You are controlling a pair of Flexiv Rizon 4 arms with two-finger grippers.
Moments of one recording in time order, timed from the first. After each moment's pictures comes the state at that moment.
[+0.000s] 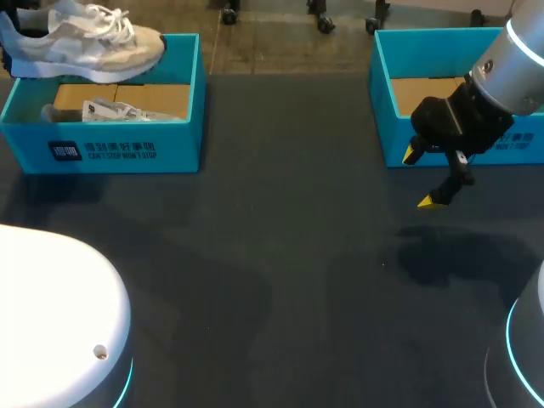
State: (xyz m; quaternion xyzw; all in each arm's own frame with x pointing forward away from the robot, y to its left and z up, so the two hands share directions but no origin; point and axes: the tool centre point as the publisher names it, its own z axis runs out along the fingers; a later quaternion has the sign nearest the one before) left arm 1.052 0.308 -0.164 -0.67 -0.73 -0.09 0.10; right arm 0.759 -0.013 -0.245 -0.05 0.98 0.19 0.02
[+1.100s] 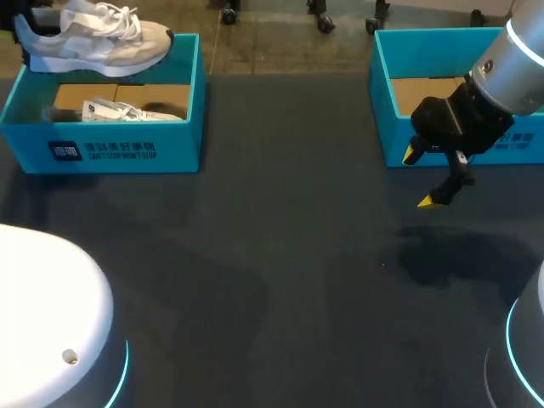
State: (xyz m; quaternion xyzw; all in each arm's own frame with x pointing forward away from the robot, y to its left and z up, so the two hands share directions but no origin) left arm 1.126 0.306 -0.206 -0.69 -0.71 -0.09 0.04; right arm 0.759 -0.013 -0.245 -0.05 0.98 0.19 0.02
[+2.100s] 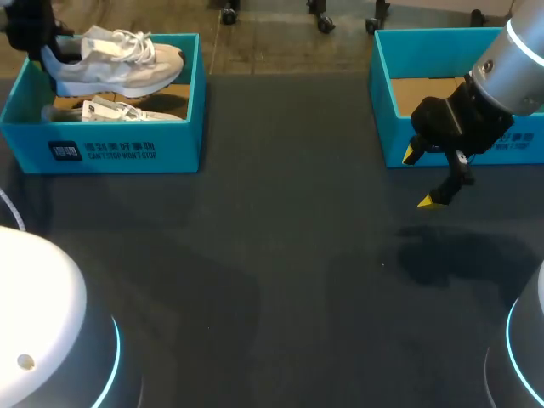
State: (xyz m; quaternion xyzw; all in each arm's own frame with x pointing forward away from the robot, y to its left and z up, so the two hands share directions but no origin) left arm 1.161 0.296 -0.300 -0.70 -0.71 -0.07 0.02; right arm 0.759 -0.013 -0.245 -0.05 0.98 0.19 0.02
